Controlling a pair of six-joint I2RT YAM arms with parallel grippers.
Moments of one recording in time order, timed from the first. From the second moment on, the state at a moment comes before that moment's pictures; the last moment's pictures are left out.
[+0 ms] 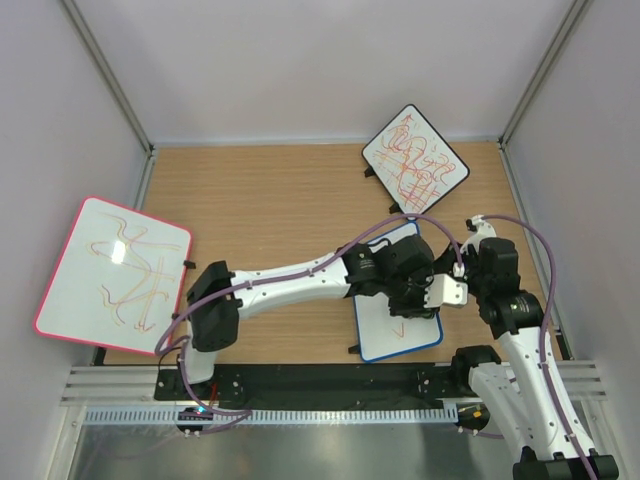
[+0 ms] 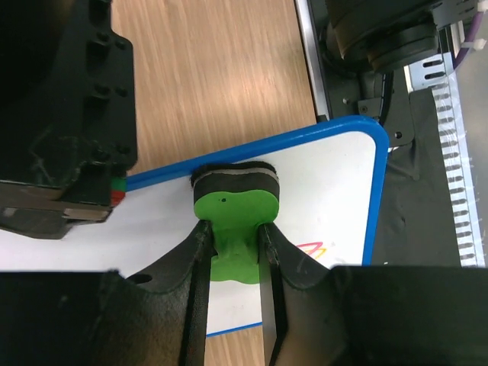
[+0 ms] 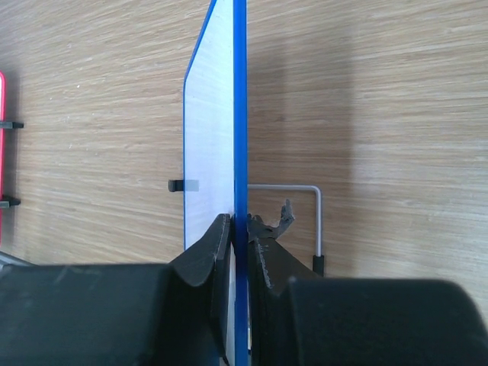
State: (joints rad) left arm -1.25 1.95 1.74 -0.60 0.33 0.42; right arm 0.09 0.62 0.63 -0.62 -0.30 0.43
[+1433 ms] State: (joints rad) left arm -1.30 1.92 1.66 -0.61 0.35 0.41; right arm 0.09 0.61 0.63 -0.62 -0.30 0.43
